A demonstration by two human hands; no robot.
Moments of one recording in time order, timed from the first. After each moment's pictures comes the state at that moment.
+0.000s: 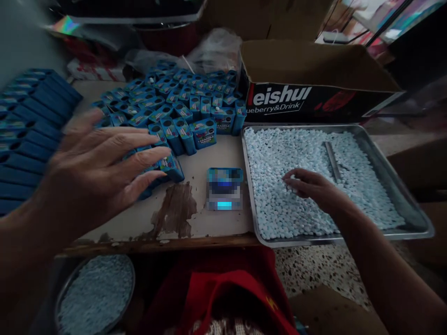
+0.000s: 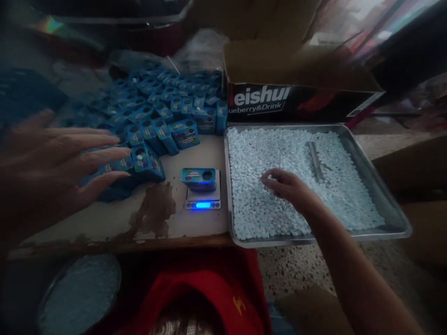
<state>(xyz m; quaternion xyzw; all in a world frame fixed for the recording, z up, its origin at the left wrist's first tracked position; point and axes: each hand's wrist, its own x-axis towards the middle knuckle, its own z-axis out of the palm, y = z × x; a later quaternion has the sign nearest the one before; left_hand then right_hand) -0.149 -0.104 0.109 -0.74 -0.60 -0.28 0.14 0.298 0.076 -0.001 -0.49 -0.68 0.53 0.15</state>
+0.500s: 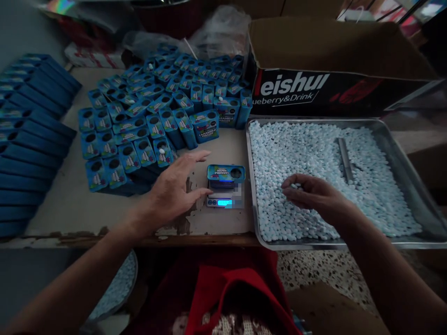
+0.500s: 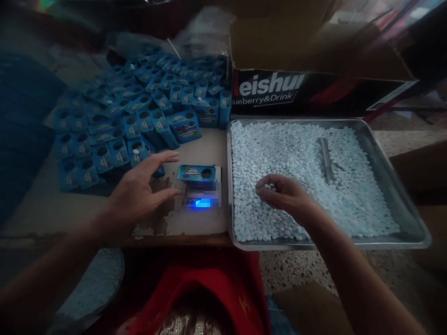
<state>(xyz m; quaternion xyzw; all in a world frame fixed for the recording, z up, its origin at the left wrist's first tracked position) -0.073 -0.084 0.036 -0.69 -0.64 -0.30 -0.15 0.289 0.055 0.008 -0.43 -0.60 0.67 0.10</state>
